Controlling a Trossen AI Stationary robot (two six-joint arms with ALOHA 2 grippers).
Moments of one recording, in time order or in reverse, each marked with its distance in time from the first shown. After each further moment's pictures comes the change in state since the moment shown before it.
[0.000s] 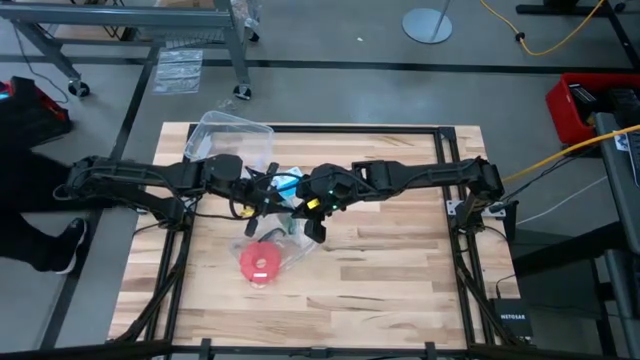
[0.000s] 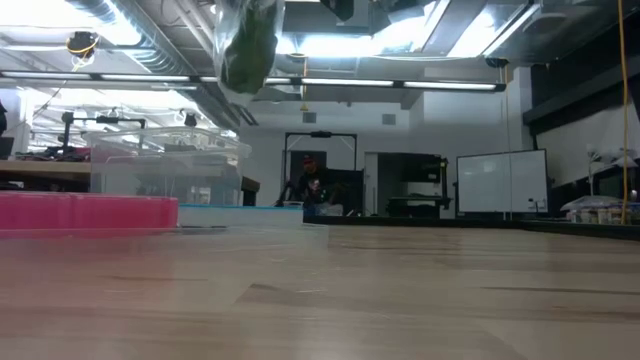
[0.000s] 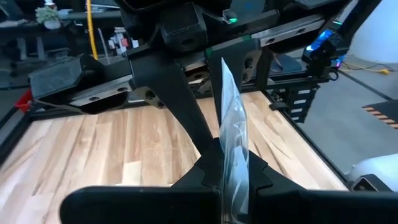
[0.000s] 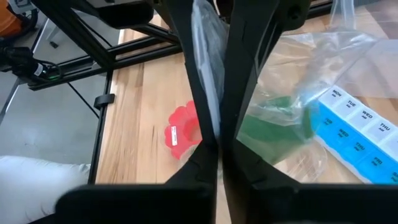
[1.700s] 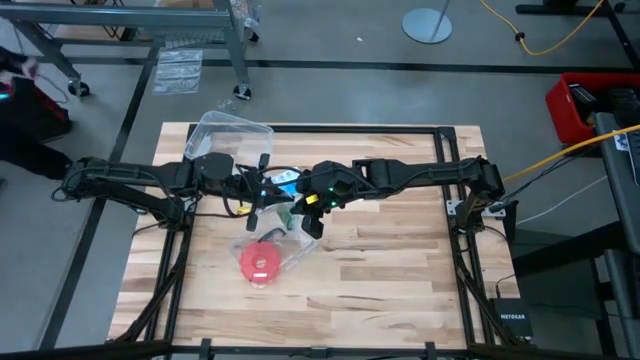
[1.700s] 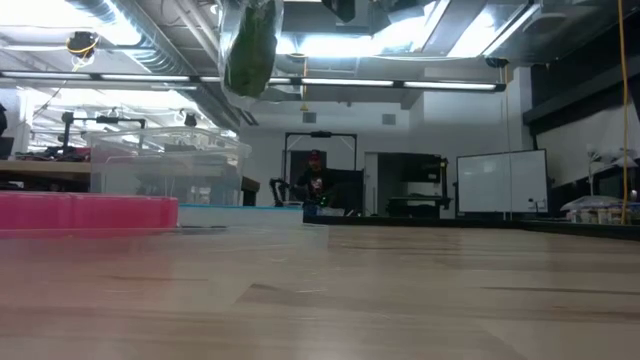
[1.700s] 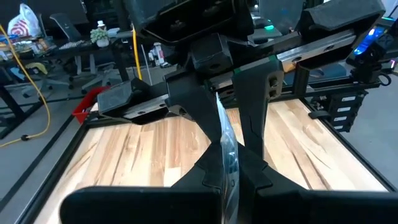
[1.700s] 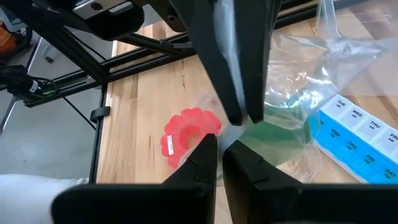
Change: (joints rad) left arm 0.000 -0.053 0.008 -0.001 -0.164 0.048; right arm 0.000 0.001 -0.002 0.007 0.017 0.054
